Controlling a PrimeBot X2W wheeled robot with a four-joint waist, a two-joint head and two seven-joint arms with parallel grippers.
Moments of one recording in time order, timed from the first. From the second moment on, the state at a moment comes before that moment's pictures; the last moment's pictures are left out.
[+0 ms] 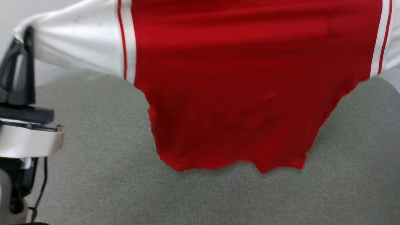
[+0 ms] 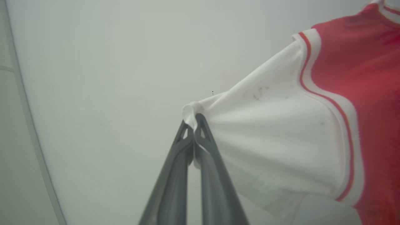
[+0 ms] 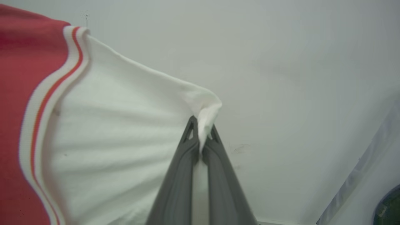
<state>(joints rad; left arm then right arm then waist) -0.31 0.56 -0.03 -0.40 -0.20 0.10 0.02 -0.61 -0.59 -0.07 0.05 0.44 0.13 0.34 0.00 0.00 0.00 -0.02</state>
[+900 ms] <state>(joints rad) -1.12 0.60 -0.11 0.04 -0.25 -0.06 -0.05 -1.29 -0.60 0.00 0.33 0.29 0.13 0.16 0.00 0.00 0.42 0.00</state>
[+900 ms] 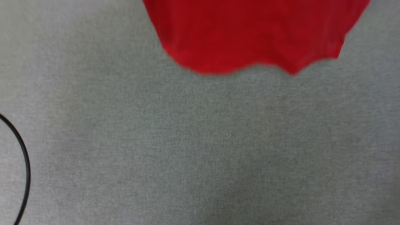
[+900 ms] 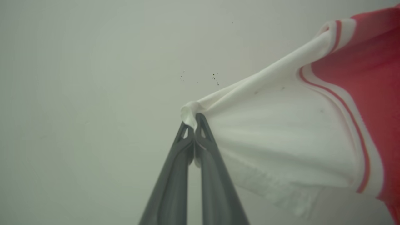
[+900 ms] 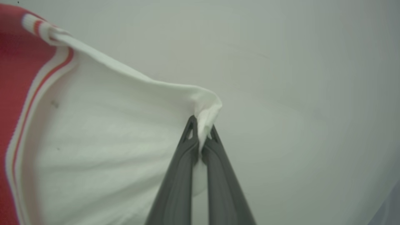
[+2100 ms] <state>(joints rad) -0.91 0.36 -0.18 0.43 -0.22 -0.08 -0.26 -1.17 -0.52 0.28 0.87 0.44 0.13 -0.19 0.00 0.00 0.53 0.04</state>
